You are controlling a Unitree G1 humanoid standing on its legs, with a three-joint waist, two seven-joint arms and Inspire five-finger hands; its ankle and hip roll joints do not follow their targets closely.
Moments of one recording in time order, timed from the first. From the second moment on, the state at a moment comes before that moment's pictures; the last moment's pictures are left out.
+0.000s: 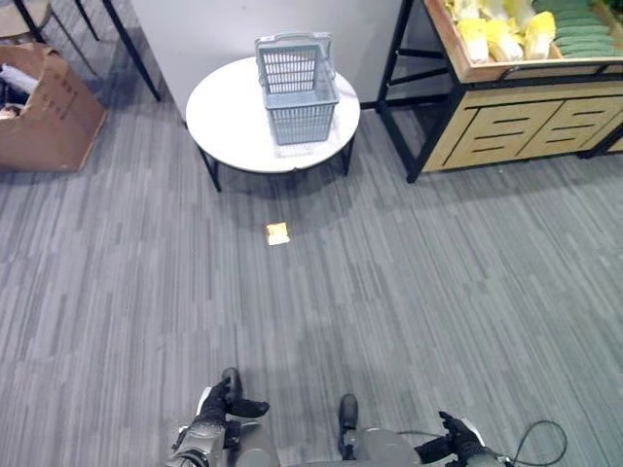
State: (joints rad) left arm -0.13 0.15 -0.19 1.31 -0.18 -0.11 0.15; right arm 0.02 -0.33 0.24 1.24 0.15 -0.12 -0.09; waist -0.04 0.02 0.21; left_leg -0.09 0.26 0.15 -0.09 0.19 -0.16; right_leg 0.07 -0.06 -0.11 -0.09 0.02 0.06
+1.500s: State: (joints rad) left arm -0.11 0.20 -0.20 1.25 -0.18 -0.13 0.14; right arm -0.03 -0.32 0.30 1.25 0.10 -0.10 -0.11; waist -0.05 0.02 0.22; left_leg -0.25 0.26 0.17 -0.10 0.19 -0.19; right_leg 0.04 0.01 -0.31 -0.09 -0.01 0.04
